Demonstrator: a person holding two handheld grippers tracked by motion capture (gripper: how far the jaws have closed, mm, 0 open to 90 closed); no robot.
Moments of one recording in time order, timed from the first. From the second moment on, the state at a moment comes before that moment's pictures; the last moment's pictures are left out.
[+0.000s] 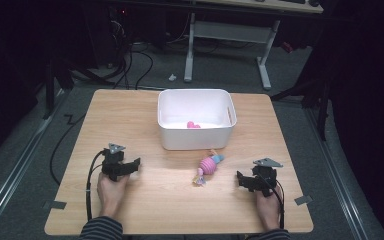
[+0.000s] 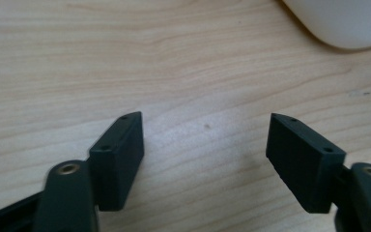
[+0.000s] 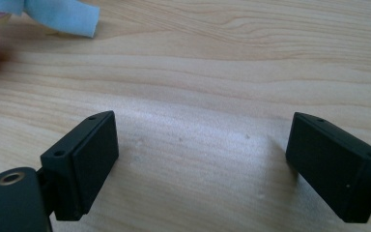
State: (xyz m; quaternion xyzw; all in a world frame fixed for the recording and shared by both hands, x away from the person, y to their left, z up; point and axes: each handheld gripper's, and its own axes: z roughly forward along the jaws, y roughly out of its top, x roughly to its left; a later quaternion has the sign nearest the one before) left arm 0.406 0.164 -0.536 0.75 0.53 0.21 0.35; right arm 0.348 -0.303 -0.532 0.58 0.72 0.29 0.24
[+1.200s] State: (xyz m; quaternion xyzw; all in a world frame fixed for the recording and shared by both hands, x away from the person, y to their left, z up) left arm 0.410 0.161 -0.536 0.75 0.52 0.22 0.34; right arm 0.331 -0.329 -0.515 0.55 0.74 0.32 0.22
